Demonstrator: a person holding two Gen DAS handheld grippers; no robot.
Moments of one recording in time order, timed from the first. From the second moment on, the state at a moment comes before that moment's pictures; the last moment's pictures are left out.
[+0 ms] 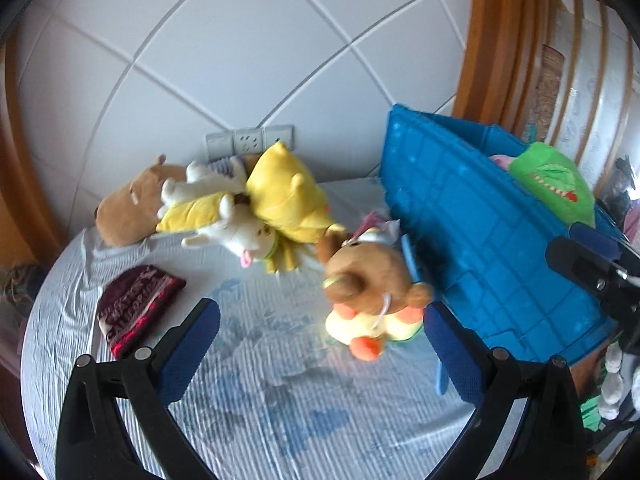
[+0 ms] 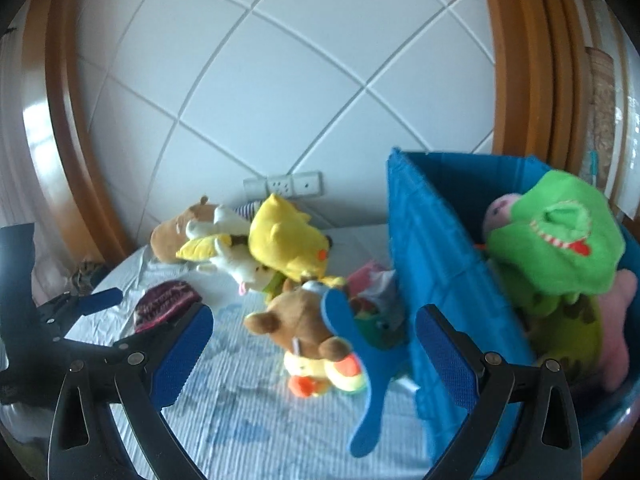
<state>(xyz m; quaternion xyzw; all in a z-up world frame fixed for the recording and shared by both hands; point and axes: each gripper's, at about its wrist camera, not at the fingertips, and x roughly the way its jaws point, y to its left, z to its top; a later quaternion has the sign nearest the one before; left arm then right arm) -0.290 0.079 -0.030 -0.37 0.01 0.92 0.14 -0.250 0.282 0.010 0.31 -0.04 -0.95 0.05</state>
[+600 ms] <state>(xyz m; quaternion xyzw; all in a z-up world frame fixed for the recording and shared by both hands) -0.358 0.095 -0.102 -0.43 0.00 0.90 0.09 -0.372 0.291 -0.087 0.40 0.03 -0.91 0.04</state>
